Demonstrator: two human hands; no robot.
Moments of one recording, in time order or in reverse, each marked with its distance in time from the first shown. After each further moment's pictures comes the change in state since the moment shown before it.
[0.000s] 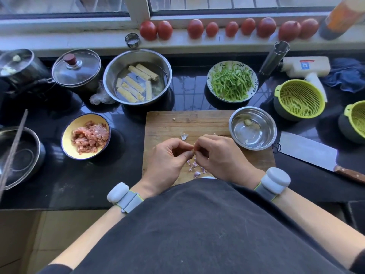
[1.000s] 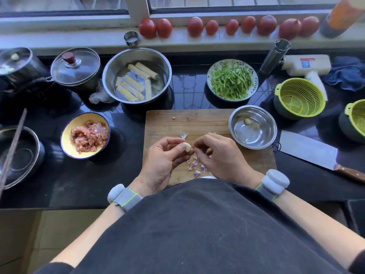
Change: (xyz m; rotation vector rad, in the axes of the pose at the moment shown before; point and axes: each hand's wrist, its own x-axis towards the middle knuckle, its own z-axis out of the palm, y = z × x) left_hand 0.005 -0.004 0.002 -0.704 0.054 -0.339; right_hand -0.006 0.005 0.009 0.131 0.082 0.063
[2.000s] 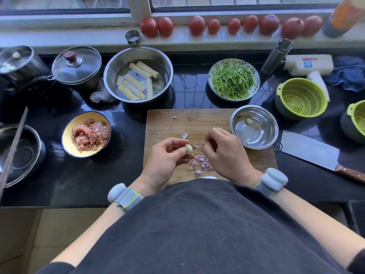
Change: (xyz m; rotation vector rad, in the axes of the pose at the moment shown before) left_hand 0.004 -0.005 -0.003 0.203 -0.016 0.045; right_hand 0.002 0.007 0.001 -0.078 0.047 0.172
